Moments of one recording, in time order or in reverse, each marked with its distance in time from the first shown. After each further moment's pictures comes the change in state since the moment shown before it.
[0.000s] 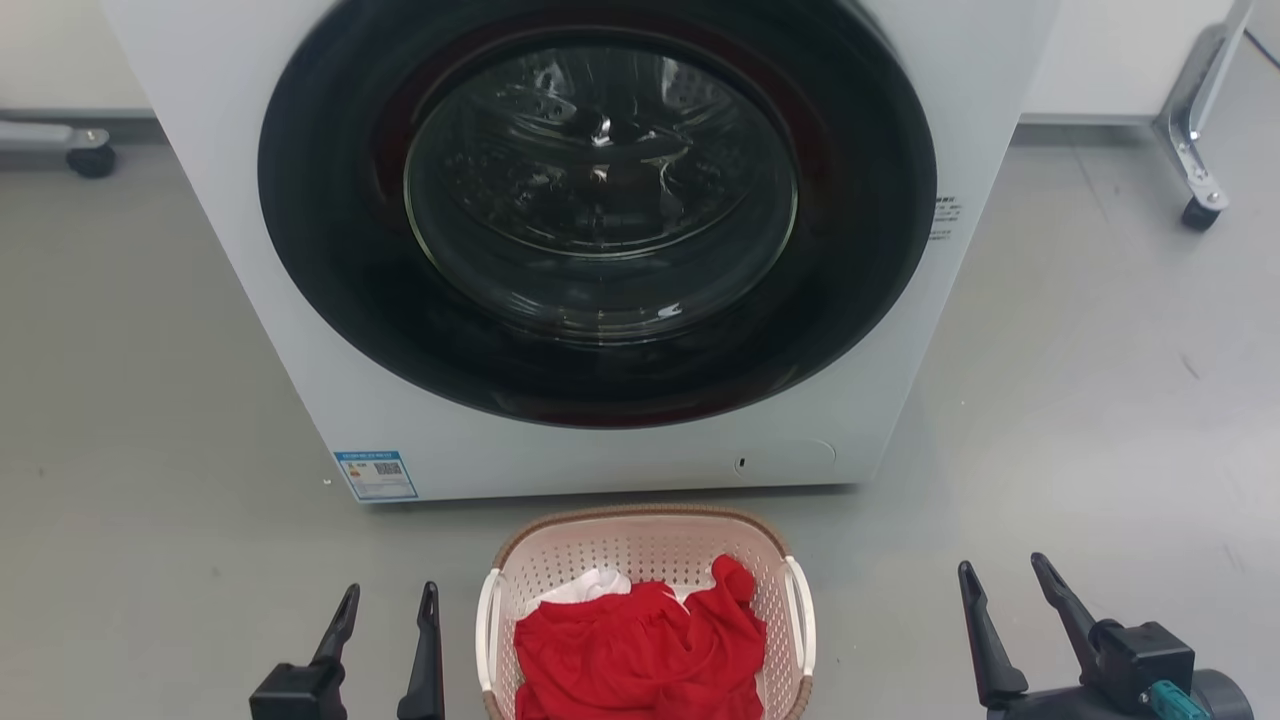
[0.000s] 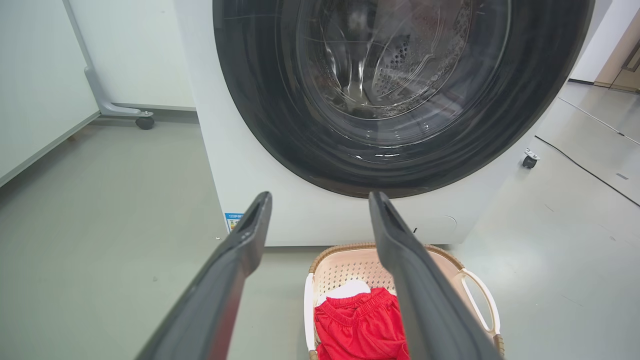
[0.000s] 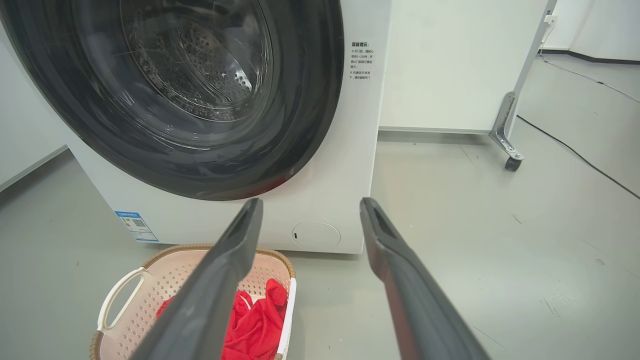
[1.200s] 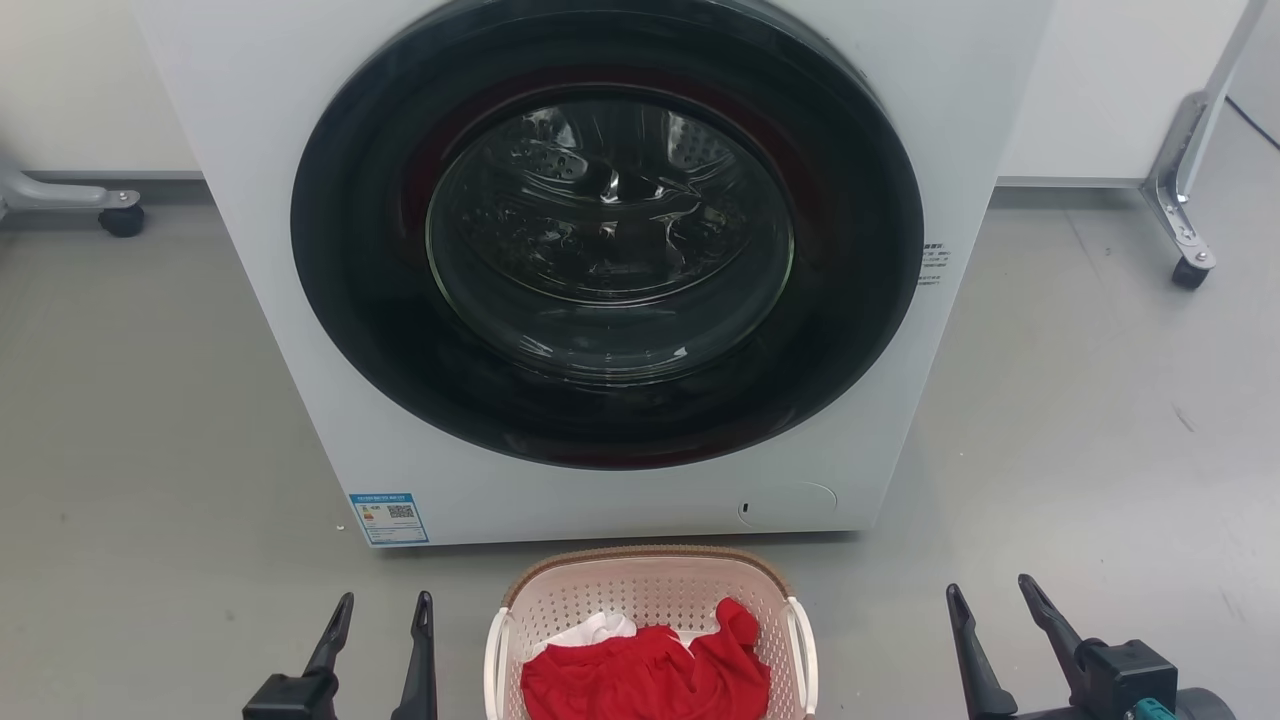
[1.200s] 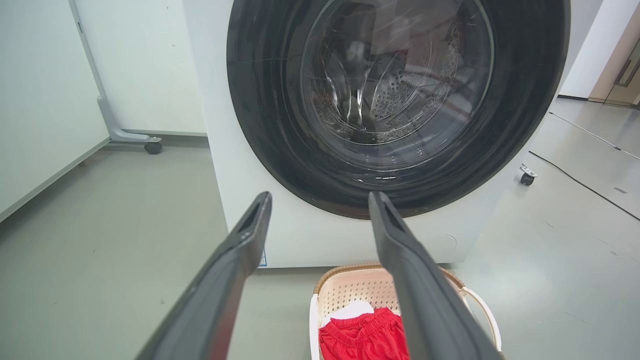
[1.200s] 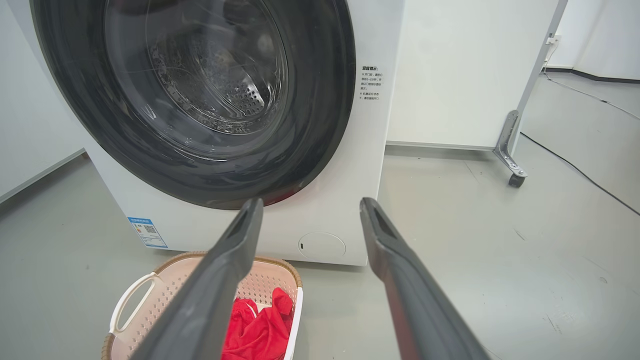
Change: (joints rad) left arm 0.014 0.015 -0.004 -0.023 -0.005 -0.001 0.000; right arm 0.012 -0.005 0.037 0.003 0.006 -0.013 0.000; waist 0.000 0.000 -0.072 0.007
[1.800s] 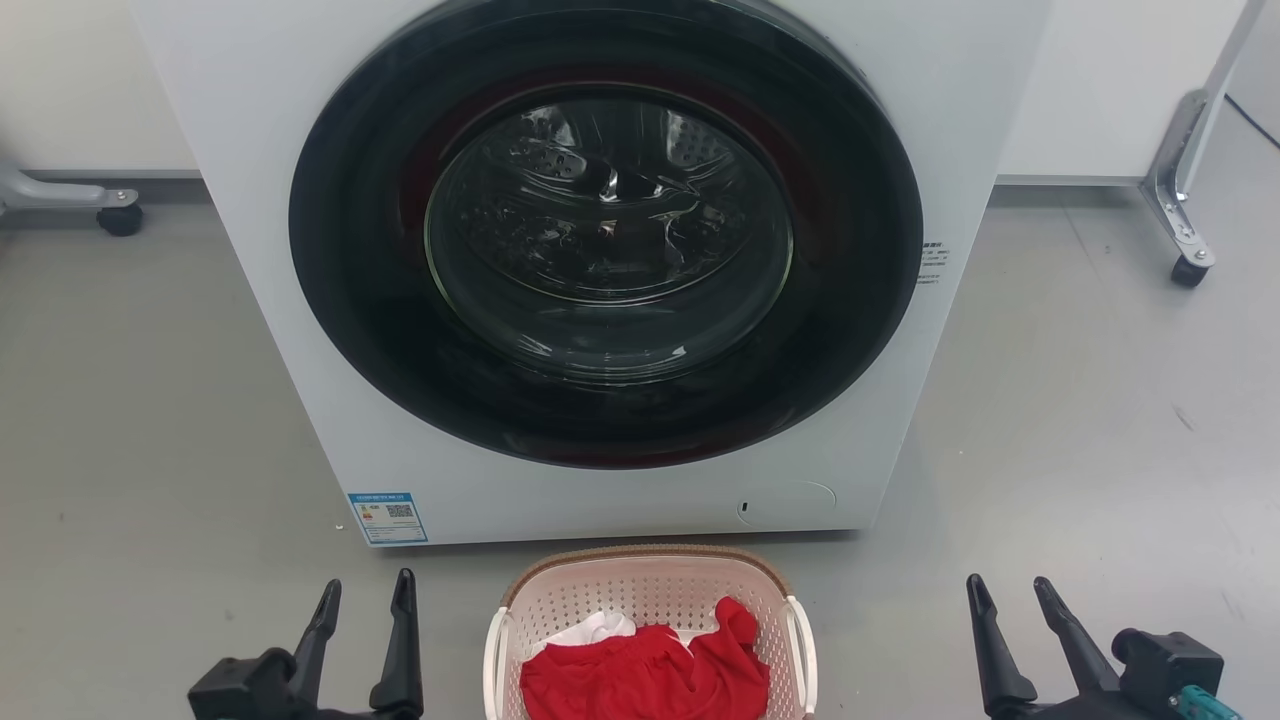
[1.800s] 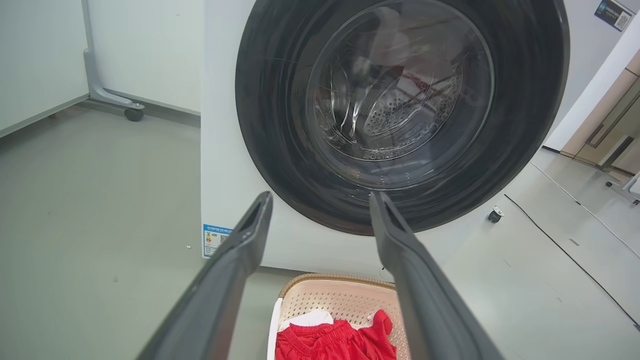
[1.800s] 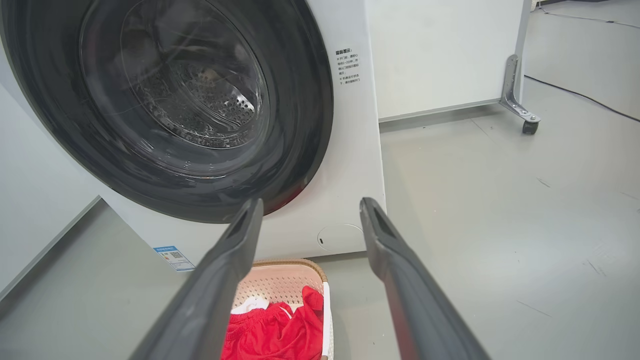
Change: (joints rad) left arm 0.000 0.001 0.030 -0.060 -0.193 -0.035 0.054; right arm 0.012 0.013 -0.049 -0.029 0.193 0.033 0.057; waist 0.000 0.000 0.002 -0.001
